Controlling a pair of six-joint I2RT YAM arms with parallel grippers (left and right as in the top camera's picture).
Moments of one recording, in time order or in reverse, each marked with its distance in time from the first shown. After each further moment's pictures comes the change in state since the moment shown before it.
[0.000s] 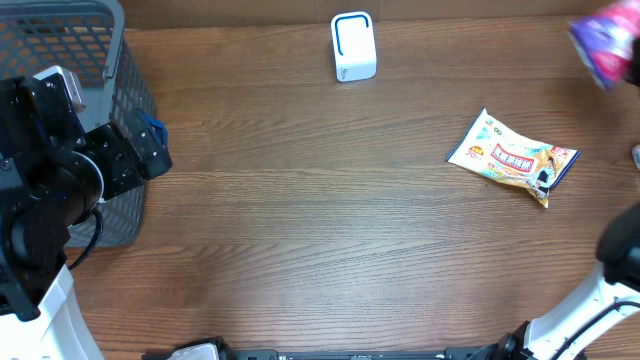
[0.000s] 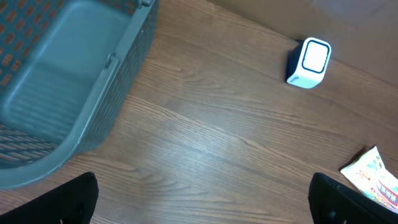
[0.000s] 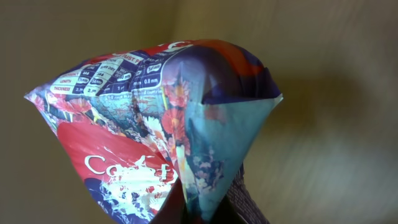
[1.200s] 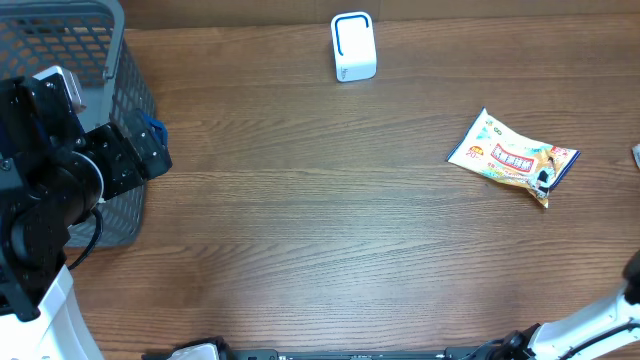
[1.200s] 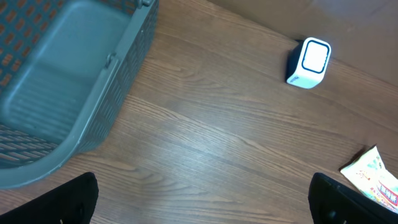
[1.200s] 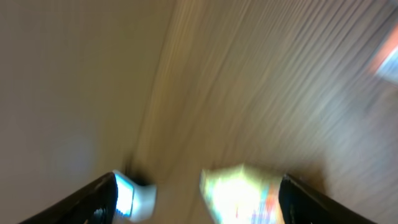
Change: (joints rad) left arm 0.000 0.000 0.000 0.000 0.000 0.000; right arm -0.223 -0.082 0.013 -0.303 -0.484 -0.415
